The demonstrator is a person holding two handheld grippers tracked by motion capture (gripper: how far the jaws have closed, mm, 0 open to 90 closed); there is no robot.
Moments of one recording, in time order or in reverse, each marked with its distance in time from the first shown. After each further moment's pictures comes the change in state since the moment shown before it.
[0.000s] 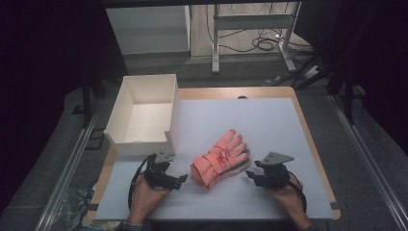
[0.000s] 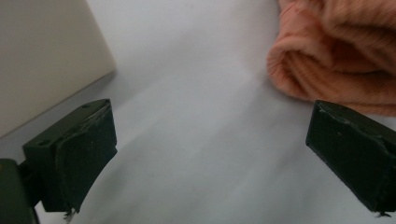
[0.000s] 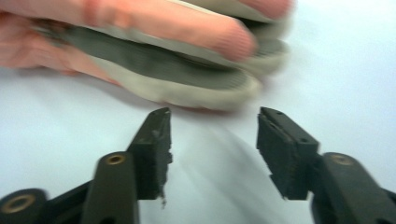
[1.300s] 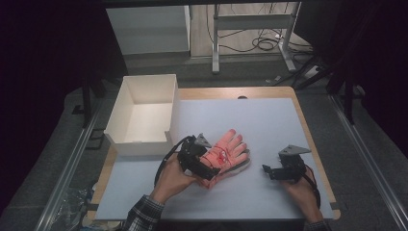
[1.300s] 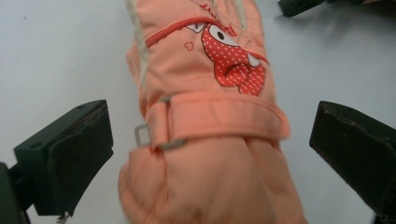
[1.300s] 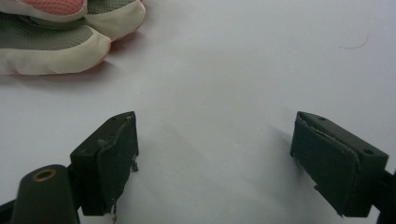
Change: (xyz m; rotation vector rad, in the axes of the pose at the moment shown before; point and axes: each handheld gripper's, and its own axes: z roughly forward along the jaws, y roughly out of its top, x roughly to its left) left arm -0.065 0.104 0.024 0.096 -0.158 0.204; right arm -0.059 -0.021 -0.006 0.048 -0.128 0.112
